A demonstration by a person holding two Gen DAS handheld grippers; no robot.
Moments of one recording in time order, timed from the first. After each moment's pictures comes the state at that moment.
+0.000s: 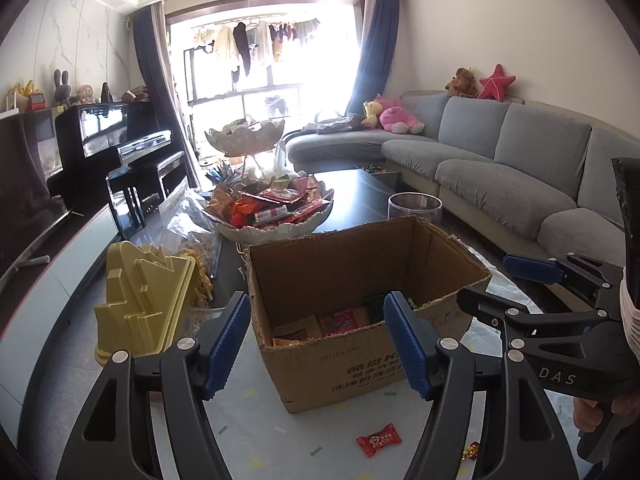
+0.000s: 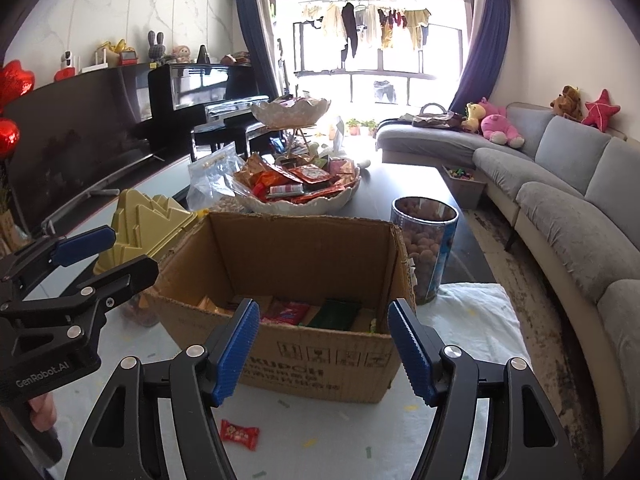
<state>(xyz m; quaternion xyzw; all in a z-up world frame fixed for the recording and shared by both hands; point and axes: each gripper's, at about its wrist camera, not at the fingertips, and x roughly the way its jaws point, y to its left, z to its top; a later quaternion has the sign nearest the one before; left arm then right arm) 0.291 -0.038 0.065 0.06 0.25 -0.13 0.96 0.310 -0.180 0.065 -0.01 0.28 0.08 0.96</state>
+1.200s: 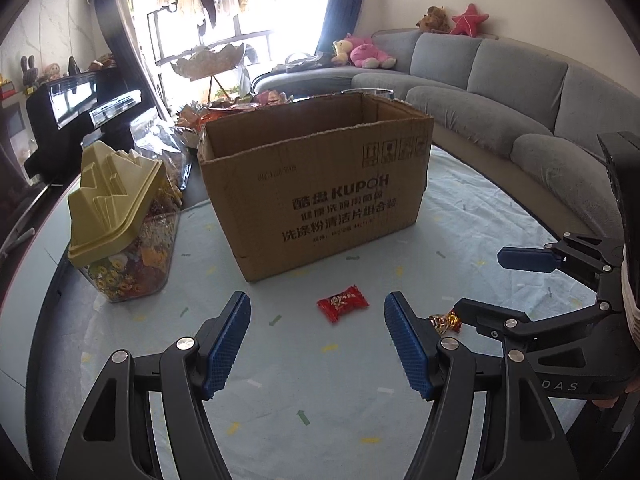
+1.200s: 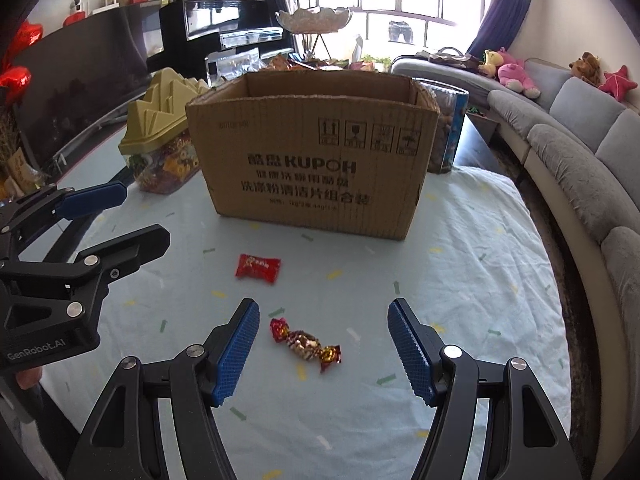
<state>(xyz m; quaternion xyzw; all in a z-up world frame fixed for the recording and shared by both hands) 0.217 -0.050 -0.020 0.11 0.35 -0.16 0.92 0.223 -0.178 -0.025 -0.03 0.41 0.10 0.91</state>
